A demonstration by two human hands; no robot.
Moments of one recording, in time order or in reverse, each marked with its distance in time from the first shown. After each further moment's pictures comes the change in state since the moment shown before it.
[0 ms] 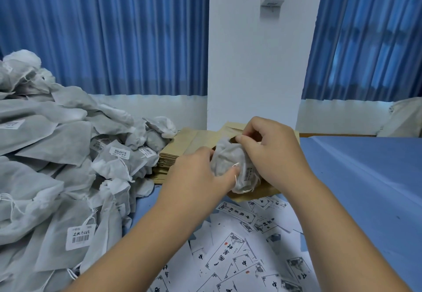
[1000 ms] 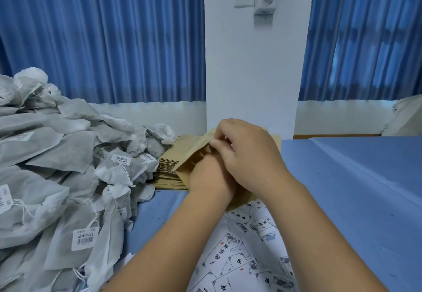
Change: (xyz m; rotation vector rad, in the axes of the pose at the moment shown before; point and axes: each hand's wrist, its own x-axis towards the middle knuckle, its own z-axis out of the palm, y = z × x) left_hand 0.025 0.030 0.035 0.277 -0.102 0.036; right_hand -0.006 -0.033 -0.006 -0.103 -0.064 -0.211
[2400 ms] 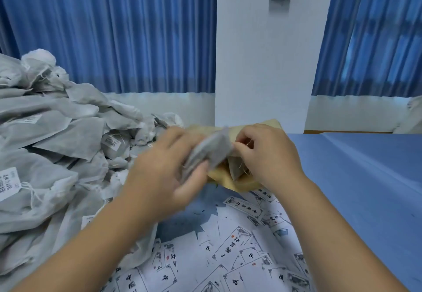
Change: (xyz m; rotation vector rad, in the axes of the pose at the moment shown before) left_hand -0.046 -0.086 -0.053 -0.145 0.432 0.535; right_hand -0.005 0.030 0.029 -0.083 -0.067 0.214
